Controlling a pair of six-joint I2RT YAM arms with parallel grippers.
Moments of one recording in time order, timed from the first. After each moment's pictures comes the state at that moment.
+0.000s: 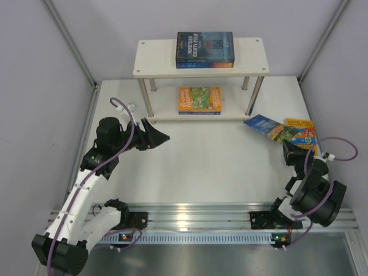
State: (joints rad) left arm -0.27 0.86 0.85 -0.37 0.56 -0.65; right arm -0.66 1.40 0.05 1.15 -0.60 1.38
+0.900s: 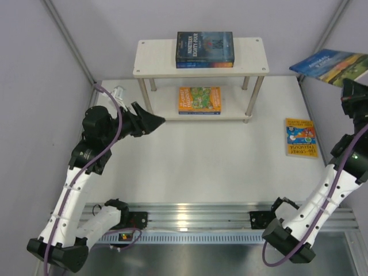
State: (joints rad) left arm -0.27 0.89 1.09 -0.41 0.48 -0.68; right arm -0.73 0.88 1.33 -0.38 -0.44 0.94
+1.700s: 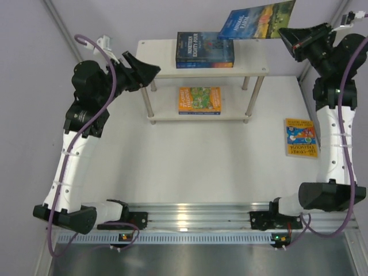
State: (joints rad) left arm -0.26 1.24 1.65 -0.42 0.31 -0.62; right arm -0.12 1.40 1.80 -0.19 -0.48 1.11
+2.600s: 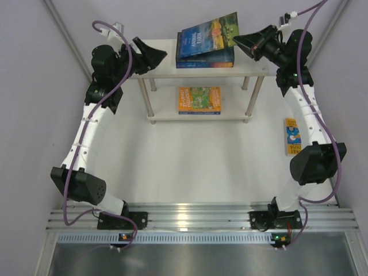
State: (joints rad) left arm -0.19 1.53 1.72 -0.16 0.40 -0.67; right arm 0.10 1.72 1.84 0.04 -0.63 1.19
